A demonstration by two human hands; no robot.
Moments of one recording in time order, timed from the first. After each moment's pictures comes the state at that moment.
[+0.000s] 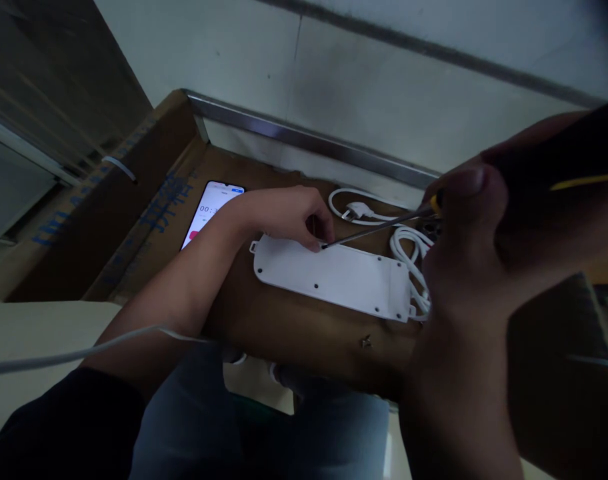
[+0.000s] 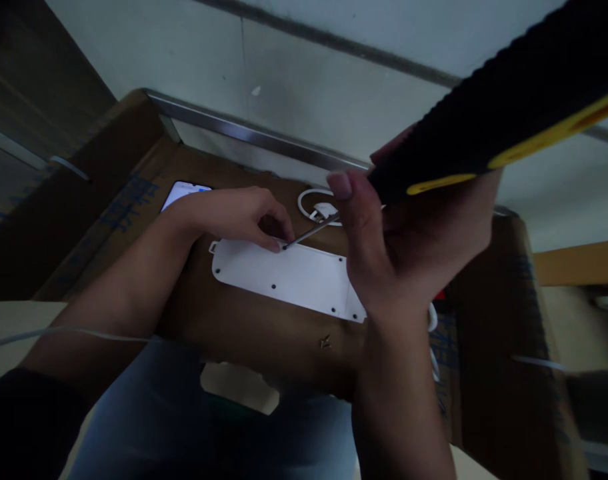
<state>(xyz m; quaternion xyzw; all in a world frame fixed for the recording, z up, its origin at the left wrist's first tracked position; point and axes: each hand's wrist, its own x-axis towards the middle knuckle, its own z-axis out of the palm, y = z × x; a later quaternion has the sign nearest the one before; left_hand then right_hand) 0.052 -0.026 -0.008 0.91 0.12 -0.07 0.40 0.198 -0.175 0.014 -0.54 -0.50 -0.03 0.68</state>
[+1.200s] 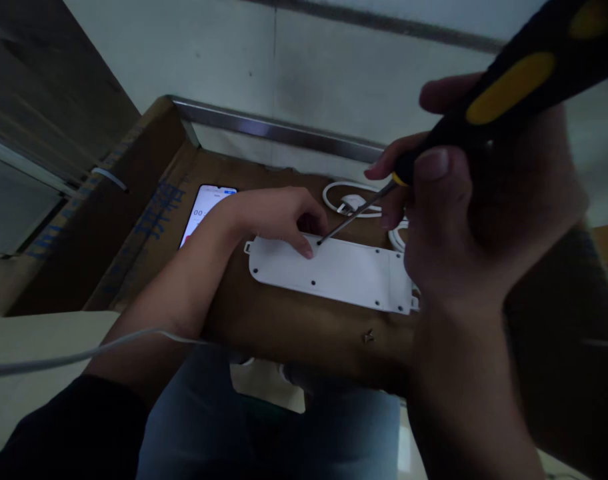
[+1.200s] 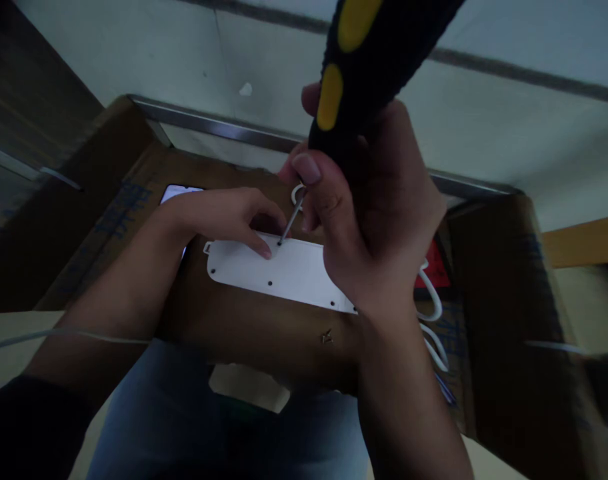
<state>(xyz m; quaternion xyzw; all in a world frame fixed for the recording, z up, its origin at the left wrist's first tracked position) 0.051 -0.026 -0.006 0.90 0.13 -0.10 0.41 0.189 -0.181 0.011 -0.49 -0.57 0.13 0.65</state>
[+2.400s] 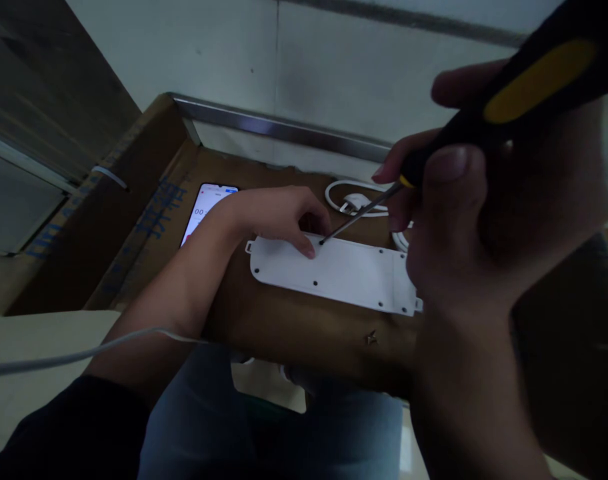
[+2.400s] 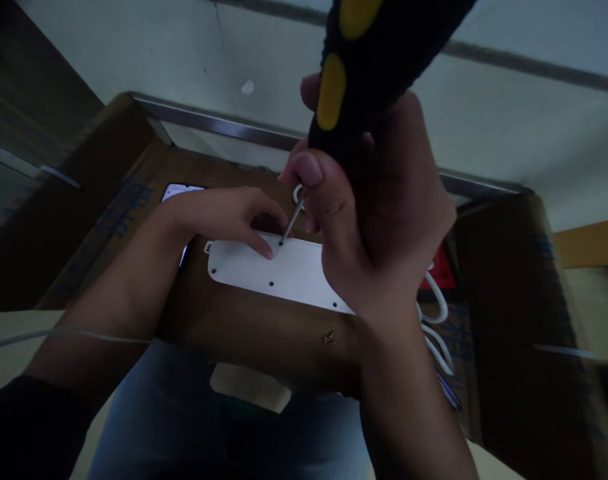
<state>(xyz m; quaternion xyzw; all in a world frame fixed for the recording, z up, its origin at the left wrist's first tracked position) 0.050 -0.027 -0.006 0.89 0.12 -0.10 0.42 0.186 -0.182 0.012 -0.48 -0.60 0.09 0.63</state>
